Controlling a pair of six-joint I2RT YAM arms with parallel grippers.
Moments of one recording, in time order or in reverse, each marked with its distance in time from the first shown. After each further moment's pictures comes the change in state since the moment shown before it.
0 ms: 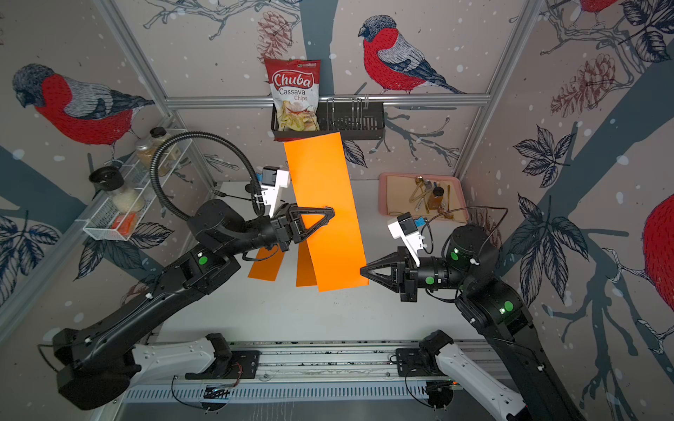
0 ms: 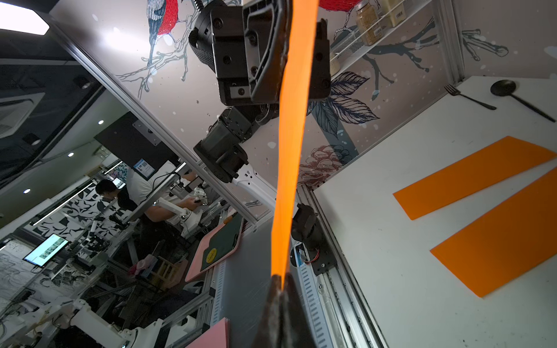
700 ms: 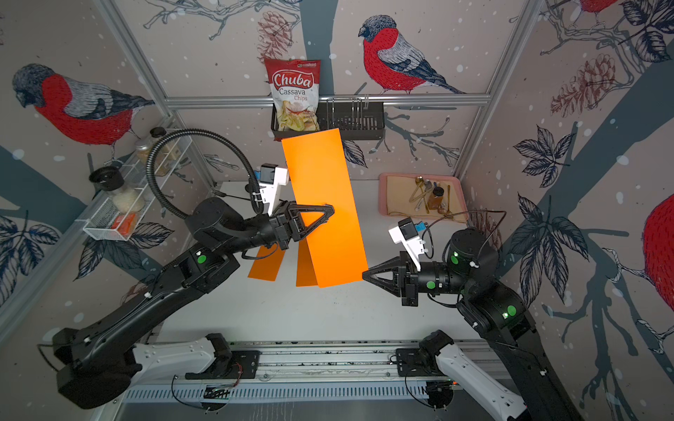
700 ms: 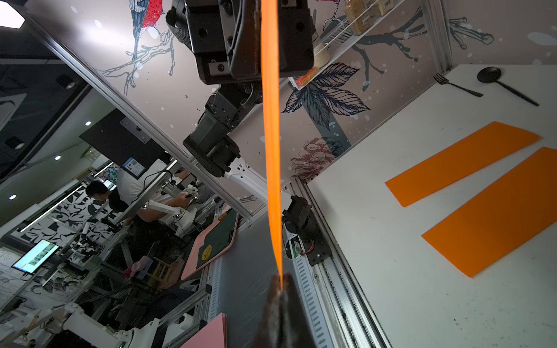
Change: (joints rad) left arm 0.001 0.007 0.024 -0.005 -0.002 0.013; right arm 0.000 -0.025 -0.009 -0.068 0.031 -0.022
